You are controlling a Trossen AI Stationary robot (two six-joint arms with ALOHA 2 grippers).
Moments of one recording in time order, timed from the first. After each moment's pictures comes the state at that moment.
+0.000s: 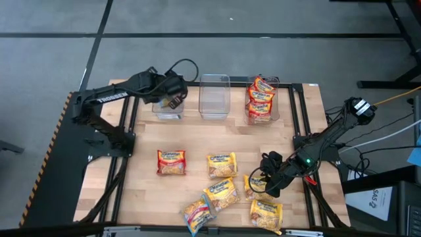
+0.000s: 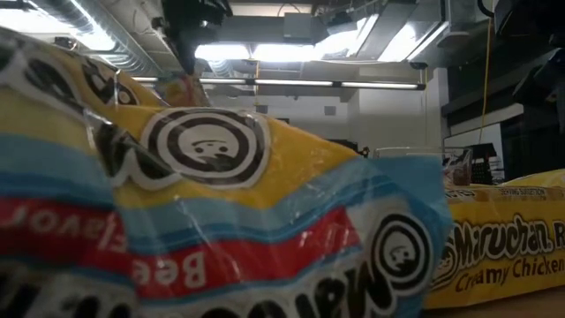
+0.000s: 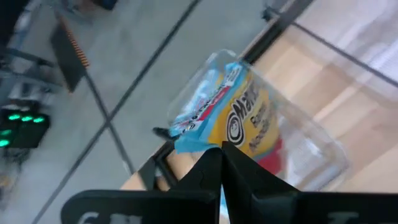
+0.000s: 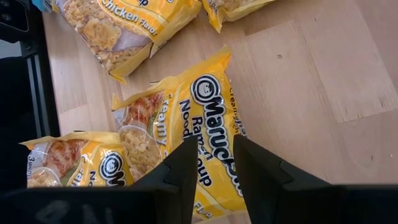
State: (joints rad) left arm 0.31 1.47 1.55 -1.34 -0.72 -0.33; right arm 0.71 1.25 0.72 -0.52 0.23 0.96
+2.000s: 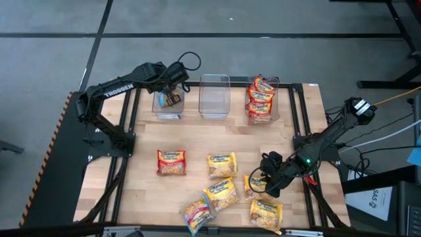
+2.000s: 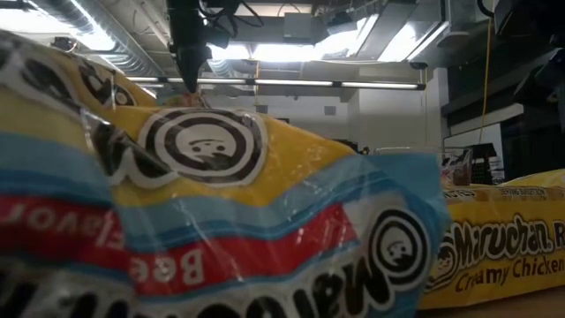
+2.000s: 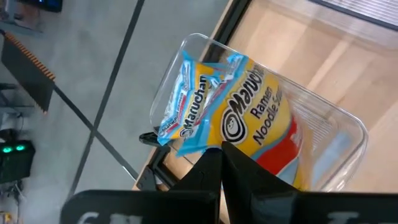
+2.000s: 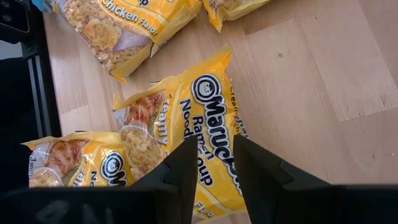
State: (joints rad) left arm 0.47 1.52 1.56 -1.26 -0.51 0.03; right arm 0.71 1.25 0.72 -0.52 0.22 0.97
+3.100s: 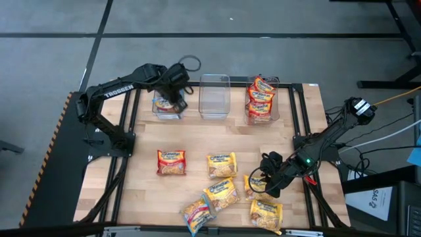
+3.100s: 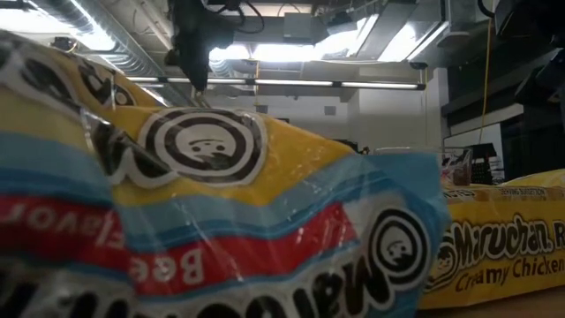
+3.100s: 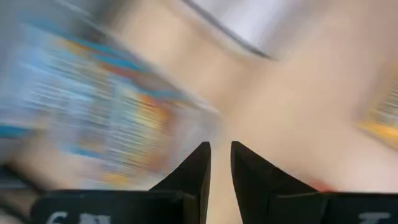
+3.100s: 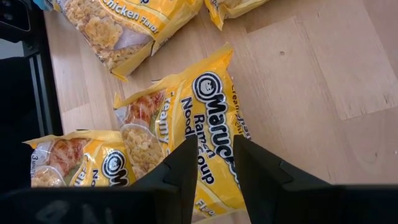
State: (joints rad) left arm 0.44 1.52 1.56 -1.27 -0.05 -0.24; right arm 0.71 1.25 0.72 -0.52 0.22 0.97
